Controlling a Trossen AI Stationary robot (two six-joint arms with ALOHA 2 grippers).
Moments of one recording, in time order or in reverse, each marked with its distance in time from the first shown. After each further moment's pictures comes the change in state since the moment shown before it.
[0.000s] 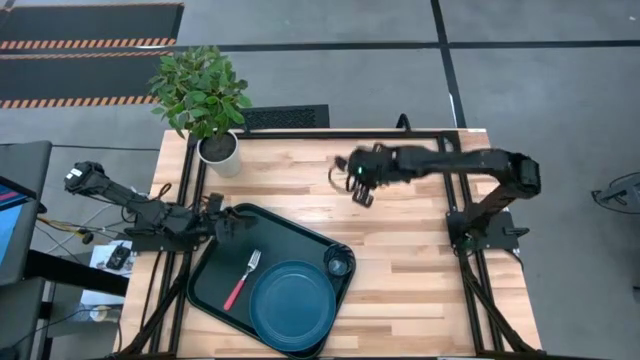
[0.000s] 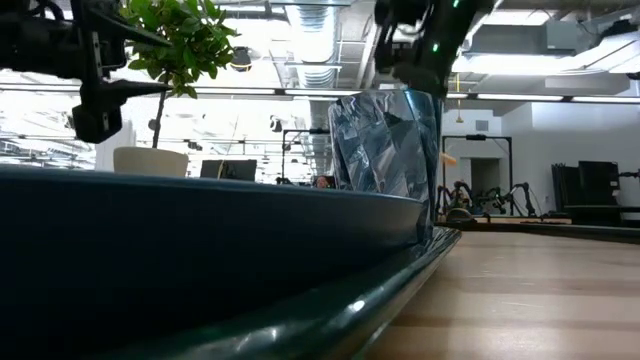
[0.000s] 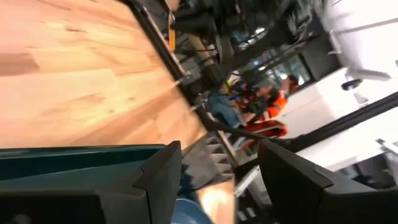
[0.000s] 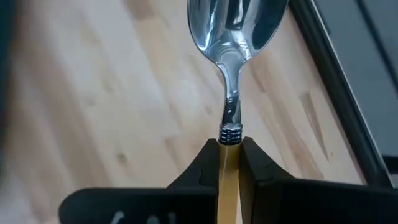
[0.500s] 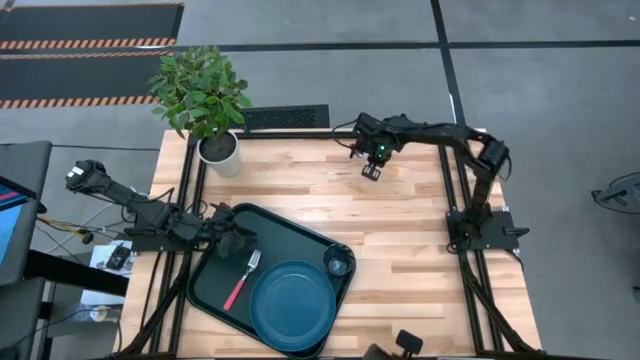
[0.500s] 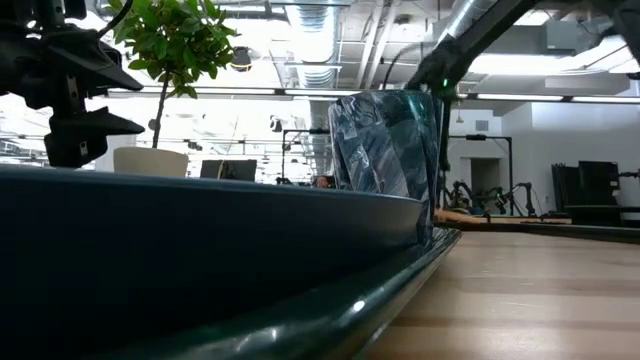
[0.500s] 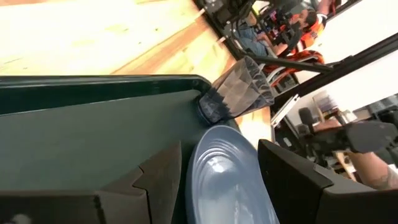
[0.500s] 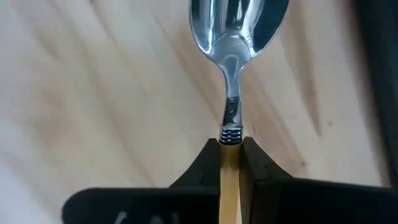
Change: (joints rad) left arm -0.030 0.000 0.000 -0.245 0.167 0.019; right arm -0.443 0.290 0.000 0.015 -0.188 -0.288
